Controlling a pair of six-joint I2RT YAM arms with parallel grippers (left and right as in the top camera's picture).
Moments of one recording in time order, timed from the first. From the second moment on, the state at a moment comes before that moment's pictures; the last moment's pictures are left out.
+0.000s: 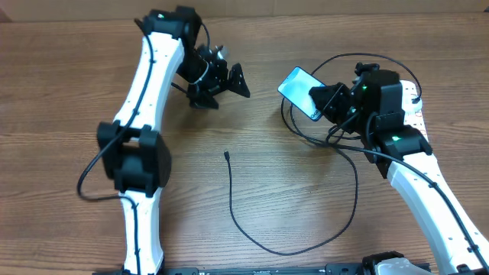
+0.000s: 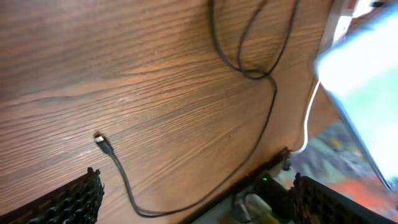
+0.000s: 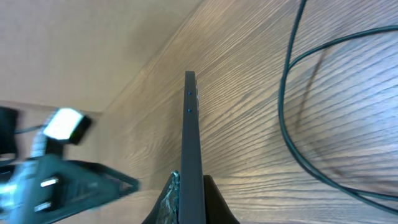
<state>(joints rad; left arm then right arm) -0.21 2.28 2.28 -1.59 0.65 -0.15 0.18 1.34 0.98 -0.26 -0.36 0.87</state>
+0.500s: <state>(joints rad) -0.27 1.66 1.37 -0.87 0.57 -0.16 0.18 1.34 0.98 -0.26 -0.45 0.86</state>
